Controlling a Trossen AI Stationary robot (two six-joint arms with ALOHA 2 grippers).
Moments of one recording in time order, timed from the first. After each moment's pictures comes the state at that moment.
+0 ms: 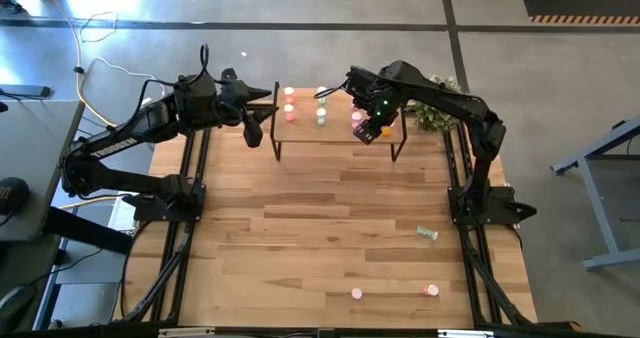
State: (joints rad) left arm 0.48 1.04 1.22 -0.47 -0.14 0.08; right arm -0.48 1.86 1.92 -1.52 0.00 0.23
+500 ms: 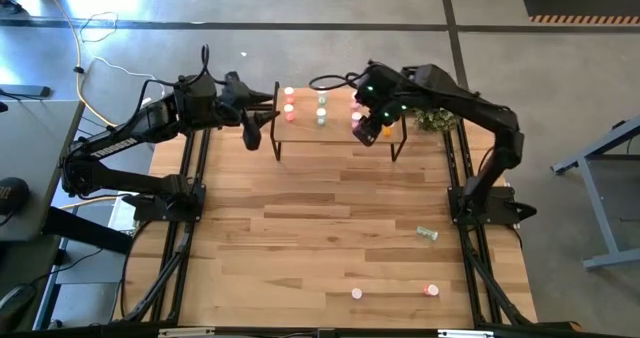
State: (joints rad) left arm 0.48 1.04 1.22 -0.47 -0.07 0.03; right arm -0.35 1.70 1.99 -1.39 0.02 0.26
